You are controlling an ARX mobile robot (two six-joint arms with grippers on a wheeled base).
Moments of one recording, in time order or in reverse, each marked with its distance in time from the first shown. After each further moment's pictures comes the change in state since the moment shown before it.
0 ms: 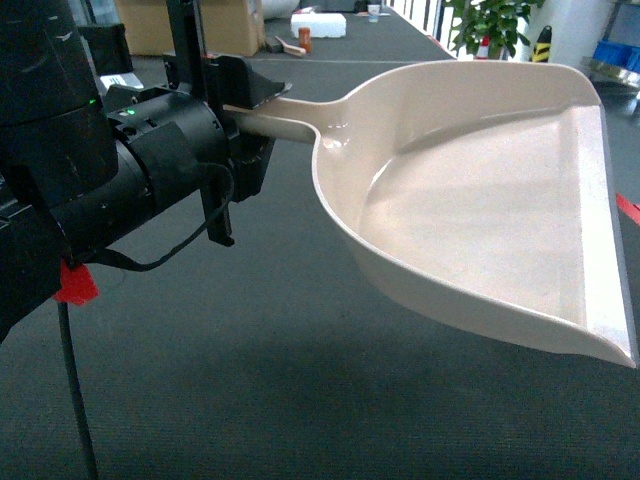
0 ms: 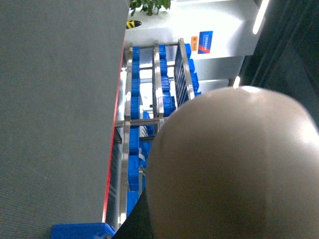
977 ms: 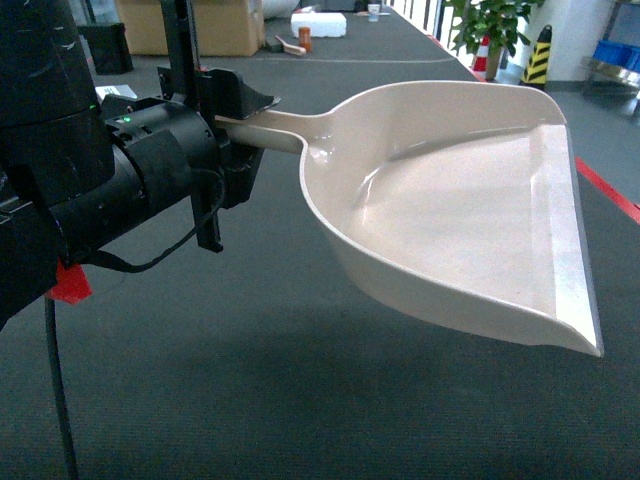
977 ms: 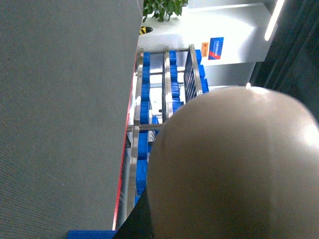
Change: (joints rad) left arm 0.016 0.007 0.013 -0.042 -0.003 0.007; right arm -0.101 1.486 0.531 0.367 -0.188 -0.204
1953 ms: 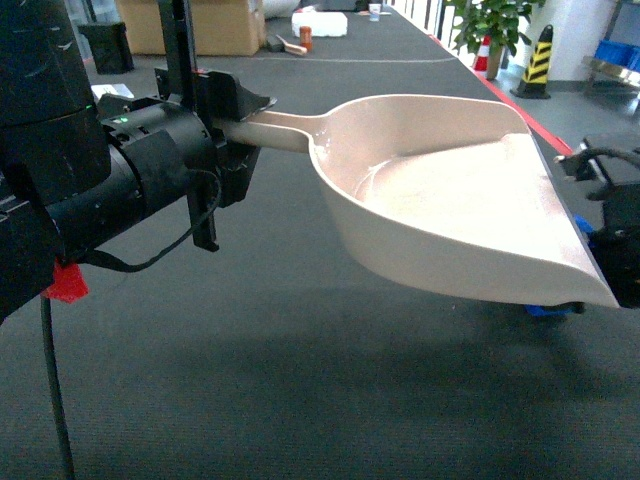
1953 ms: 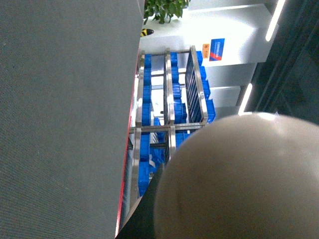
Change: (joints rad) left arm 0.002 0.000 0.000 -0.001 -0.001 0.013; right arm 0.211 0.420 0.267 0.168 0.204 0.176
